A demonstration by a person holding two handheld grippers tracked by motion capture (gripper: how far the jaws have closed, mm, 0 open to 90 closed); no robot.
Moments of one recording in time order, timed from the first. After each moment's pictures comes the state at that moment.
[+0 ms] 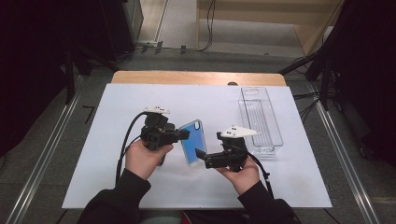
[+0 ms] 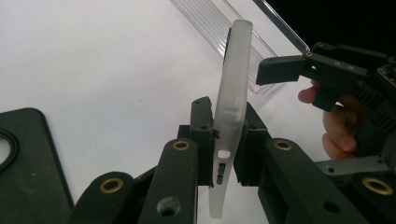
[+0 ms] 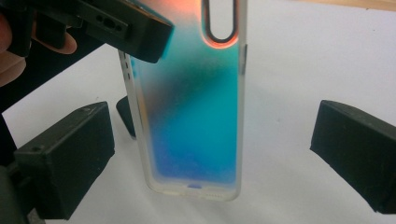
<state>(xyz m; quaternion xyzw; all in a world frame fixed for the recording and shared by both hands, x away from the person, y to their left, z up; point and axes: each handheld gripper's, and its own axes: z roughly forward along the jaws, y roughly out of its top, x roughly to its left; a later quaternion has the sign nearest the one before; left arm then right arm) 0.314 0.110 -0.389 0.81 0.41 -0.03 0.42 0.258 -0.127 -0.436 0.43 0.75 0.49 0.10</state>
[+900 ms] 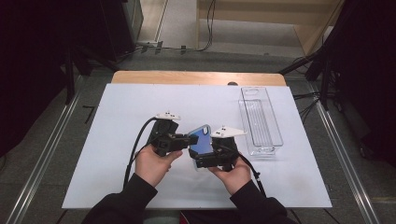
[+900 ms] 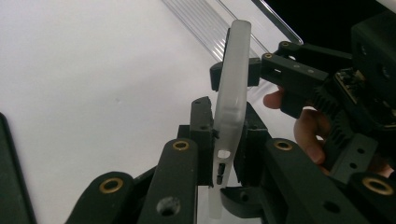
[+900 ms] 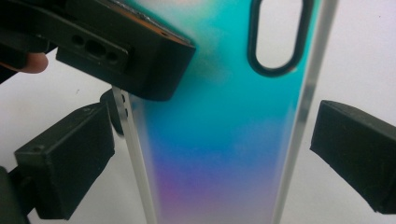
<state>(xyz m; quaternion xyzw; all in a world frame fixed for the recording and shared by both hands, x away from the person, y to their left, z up) 0.299 0.086 -0.396 0.82 0.39 -0.03 0.42 0.266 -0.105 -0.446 0.45 0.76 0.45 0.11</state>
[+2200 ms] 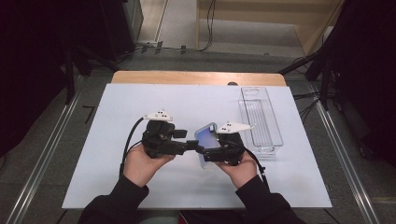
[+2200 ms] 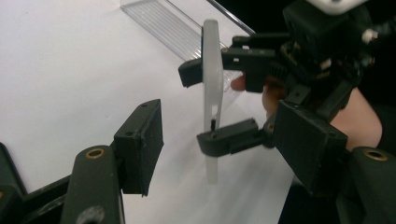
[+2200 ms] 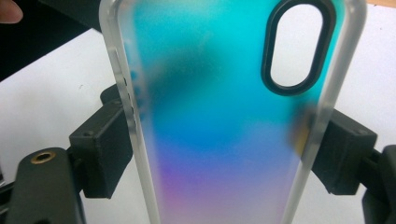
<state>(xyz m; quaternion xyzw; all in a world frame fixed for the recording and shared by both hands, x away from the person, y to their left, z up) 0.294 0.107 -0.381 0.83 0.32 -0.03 0.46 0.277 -0.125 -0.443 0.41 0.77 0.47 0.10</state>
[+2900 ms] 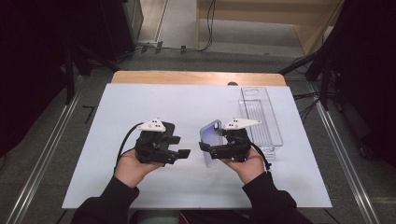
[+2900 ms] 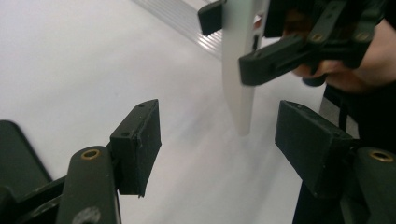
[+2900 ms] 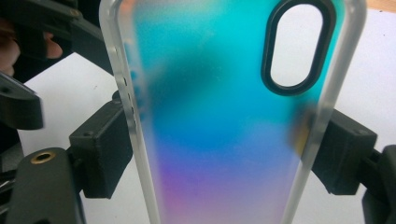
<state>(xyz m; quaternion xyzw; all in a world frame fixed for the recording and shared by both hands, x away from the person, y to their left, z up) 0.290 0.132 -0.409 0.84 0.29 -0.02 0.45 0.283 -0.143 -0.434 0.40 0.78 0.48 0.08</state>
